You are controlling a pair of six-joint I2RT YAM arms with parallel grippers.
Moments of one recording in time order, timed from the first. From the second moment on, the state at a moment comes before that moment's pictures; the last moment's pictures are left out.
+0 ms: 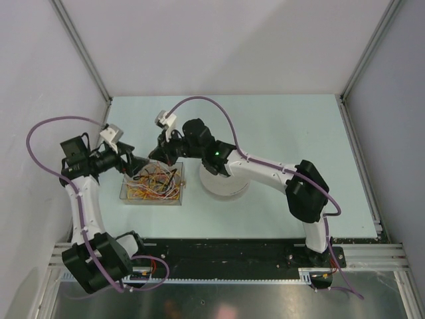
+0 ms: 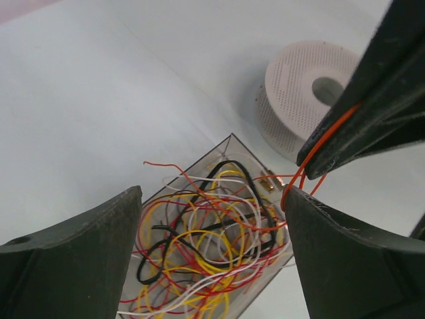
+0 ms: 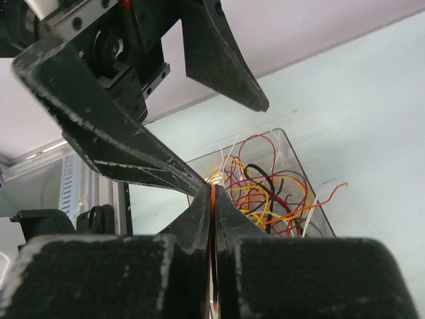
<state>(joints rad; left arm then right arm) 0.47 1.09 0.95 -0.66 1.12 0.59 1.00 1.95 1.67 0.17 -0.35 0.21</state>
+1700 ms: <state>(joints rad) 0.27 1.16 0.75 -0.33 0.96 0.77 0.92 1.87 1.93 0.36 -0.27 0.23</state>
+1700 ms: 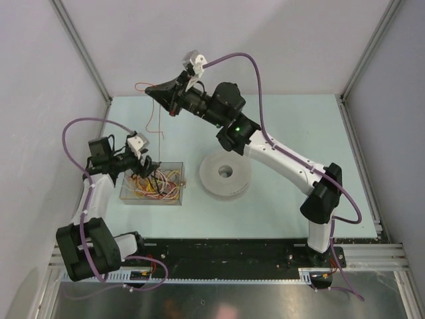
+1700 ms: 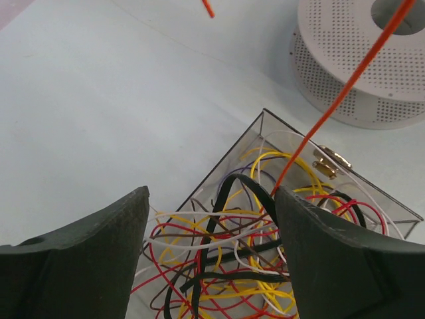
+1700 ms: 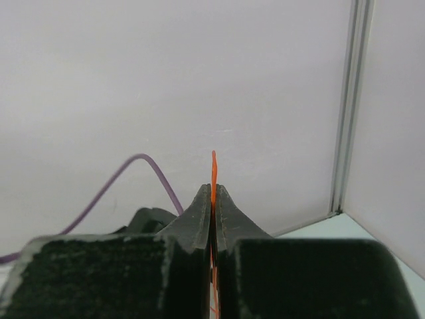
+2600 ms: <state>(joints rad) 0.23 1.21 0.63 -0.26 0.63 0.97 0.82 1.83 2.18 0.34 -0.21 0.24</state>
